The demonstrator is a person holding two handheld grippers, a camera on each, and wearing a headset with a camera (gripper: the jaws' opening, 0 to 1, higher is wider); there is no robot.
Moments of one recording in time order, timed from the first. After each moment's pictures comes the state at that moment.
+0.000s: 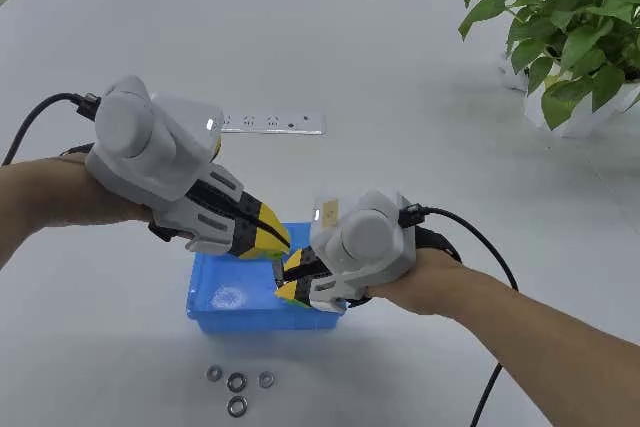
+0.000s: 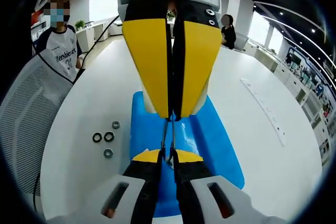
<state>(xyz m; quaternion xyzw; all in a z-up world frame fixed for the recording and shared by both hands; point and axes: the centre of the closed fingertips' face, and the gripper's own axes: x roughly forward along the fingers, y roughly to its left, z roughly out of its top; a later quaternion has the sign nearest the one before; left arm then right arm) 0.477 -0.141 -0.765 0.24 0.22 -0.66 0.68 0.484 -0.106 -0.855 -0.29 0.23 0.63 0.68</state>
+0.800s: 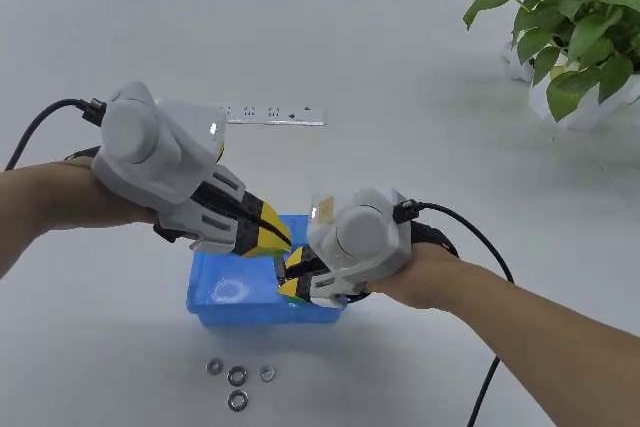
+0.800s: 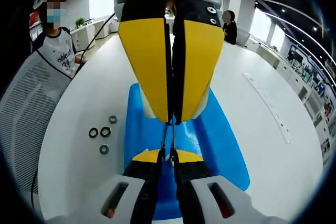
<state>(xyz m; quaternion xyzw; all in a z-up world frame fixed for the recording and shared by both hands) 0.480 -0.141 -0.776 0.24 0.22 -0.66 0.68 0.486 -0.107 -0.867 -0.30 0.25 0.63 0.67</state>
